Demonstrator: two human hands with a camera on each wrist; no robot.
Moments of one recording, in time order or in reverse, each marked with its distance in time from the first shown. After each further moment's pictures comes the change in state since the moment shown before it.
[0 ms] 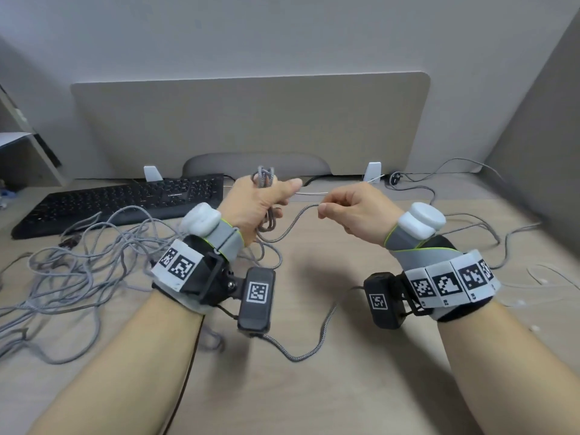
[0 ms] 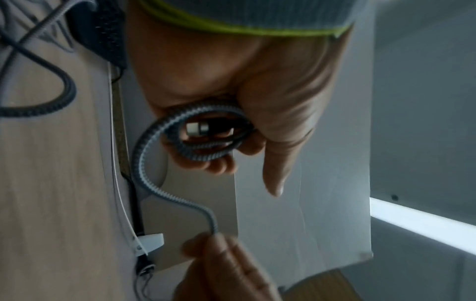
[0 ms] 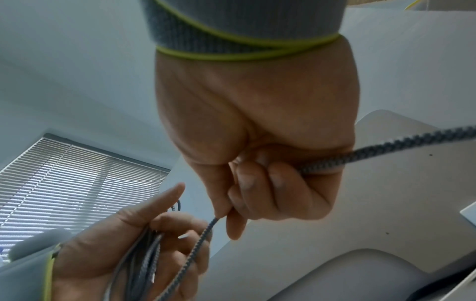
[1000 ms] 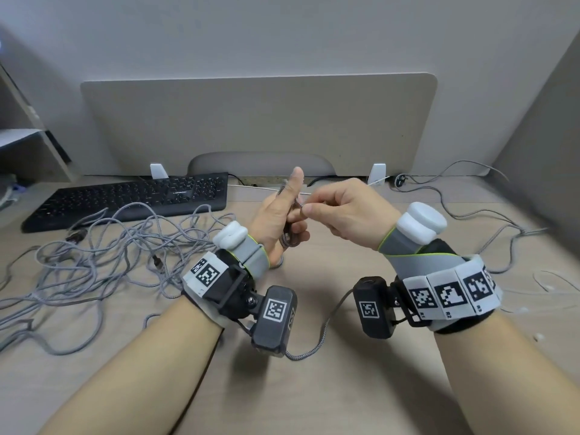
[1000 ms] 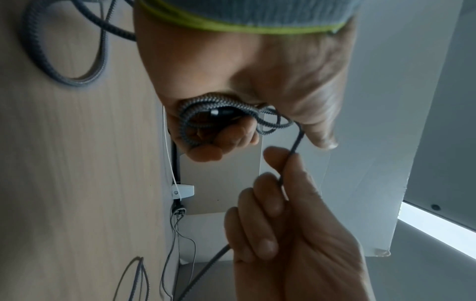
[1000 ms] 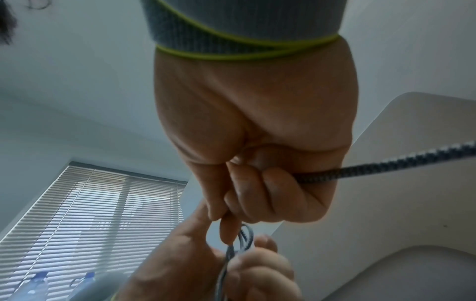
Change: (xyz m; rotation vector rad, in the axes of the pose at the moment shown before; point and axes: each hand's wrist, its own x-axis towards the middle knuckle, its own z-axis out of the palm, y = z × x) left_hand -0.009 -0.020 0.036 -0.291 -0.052 -0.172; right_hand -0.012 -0.027 0.002 0.150 -0.093 -0.145
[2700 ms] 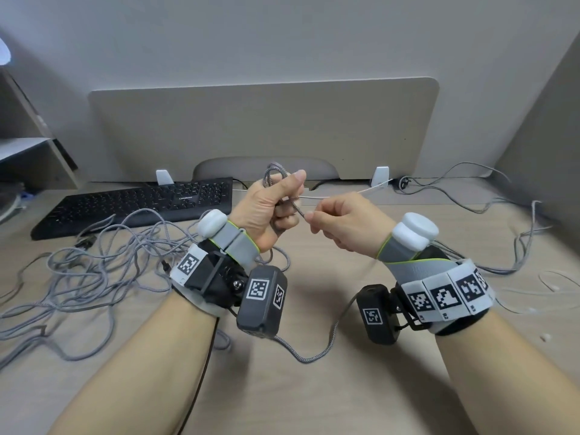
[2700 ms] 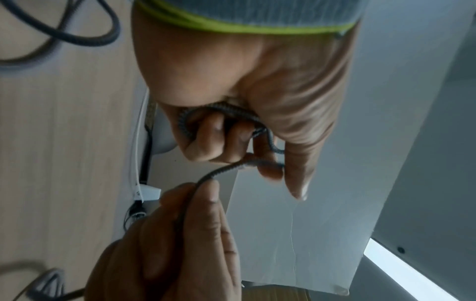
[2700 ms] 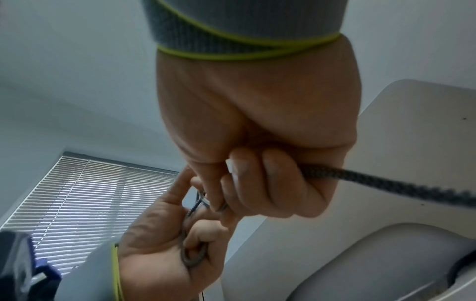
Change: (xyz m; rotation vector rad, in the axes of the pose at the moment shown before) left_hand 0.003 0.029 -0.022 -0.138 -0.149 0.109; right_hand 0.006 0.010 0.013 0.005 -0.006 0.148
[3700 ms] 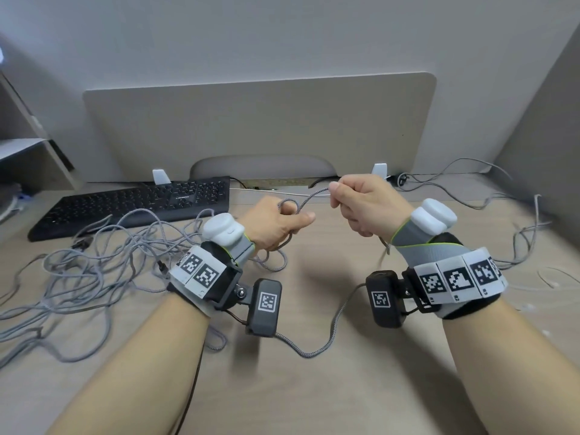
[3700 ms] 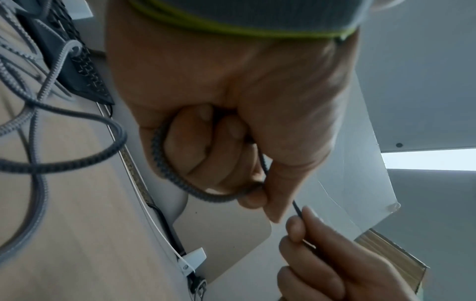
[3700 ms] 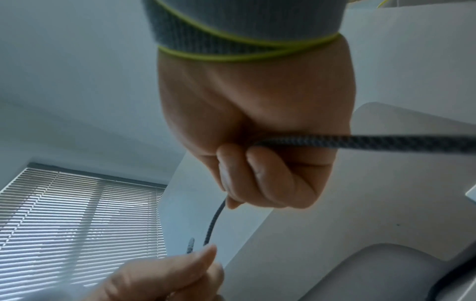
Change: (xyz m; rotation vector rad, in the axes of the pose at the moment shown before) left_hand 0.001 -0.012 -0.010 0.872 -0.011 -0.079; right_hand 0.007 0.008 -0.024 0.173 0.165 0.082
